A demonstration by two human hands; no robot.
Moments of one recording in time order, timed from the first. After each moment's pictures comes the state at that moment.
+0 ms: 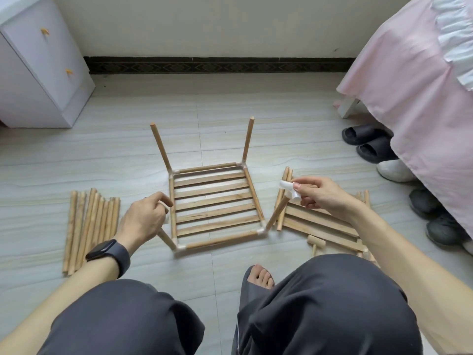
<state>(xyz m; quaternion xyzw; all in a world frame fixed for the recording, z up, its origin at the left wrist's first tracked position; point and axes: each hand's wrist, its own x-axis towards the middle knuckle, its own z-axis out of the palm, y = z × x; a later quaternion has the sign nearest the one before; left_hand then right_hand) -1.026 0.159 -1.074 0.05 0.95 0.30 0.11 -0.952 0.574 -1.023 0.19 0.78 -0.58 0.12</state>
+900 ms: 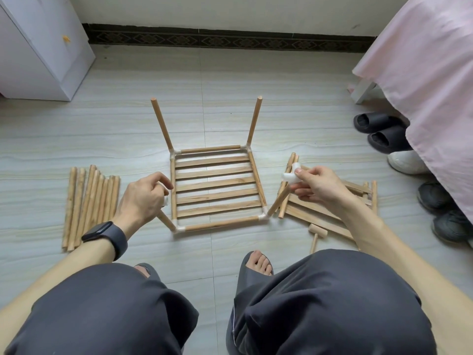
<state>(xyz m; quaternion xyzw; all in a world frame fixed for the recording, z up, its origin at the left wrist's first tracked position) -1.032 0.159 -1.092 0.03 0.93 0.35 0.07 -0.965 0.559 -1.051 0.28 0.74 -0.60 0.08</state>
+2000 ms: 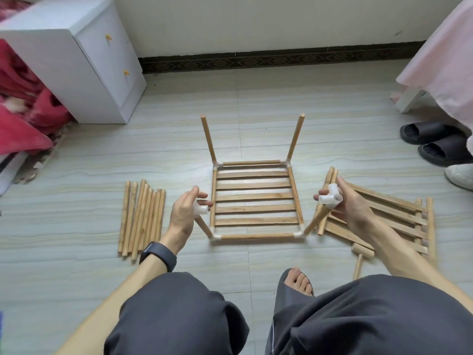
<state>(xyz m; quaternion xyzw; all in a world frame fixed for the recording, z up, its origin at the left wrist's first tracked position) -1.012 0.162 -1.075 -0.14 0.75 0.64 0.10 -0.968 0.533 -1.072 0.24 0.73 -0.63 0.09</state>
